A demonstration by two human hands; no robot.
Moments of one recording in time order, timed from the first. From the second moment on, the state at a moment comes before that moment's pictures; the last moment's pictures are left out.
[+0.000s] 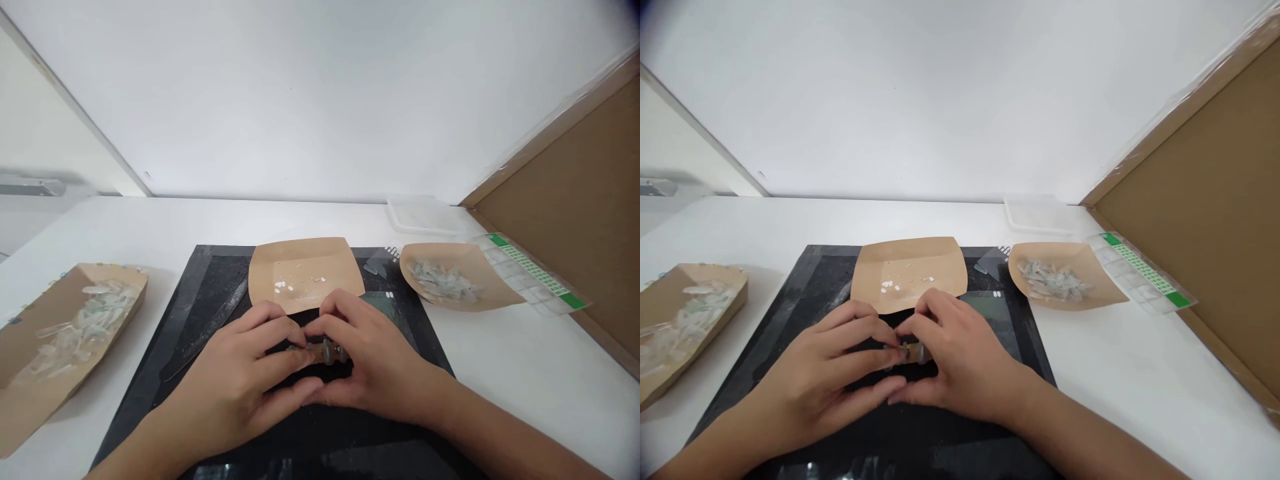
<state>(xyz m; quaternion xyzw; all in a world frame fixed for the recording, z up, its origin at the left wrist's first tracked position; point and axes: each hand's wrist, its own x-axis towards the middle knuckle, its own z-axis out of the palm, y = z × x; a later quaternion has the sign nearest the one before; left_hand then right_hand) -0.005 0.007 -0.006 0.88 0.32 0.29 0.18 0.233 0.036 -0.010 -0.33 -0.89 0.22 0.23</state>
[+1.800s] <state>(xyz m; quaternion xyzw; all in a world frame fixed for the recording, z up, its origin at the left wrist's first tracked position) 0.021 -0.009 -0.031 0.86 0.35 0.36 -0.06 0.263 0.056 0.001 -0.46 -0.82 0.18 0.30</state>
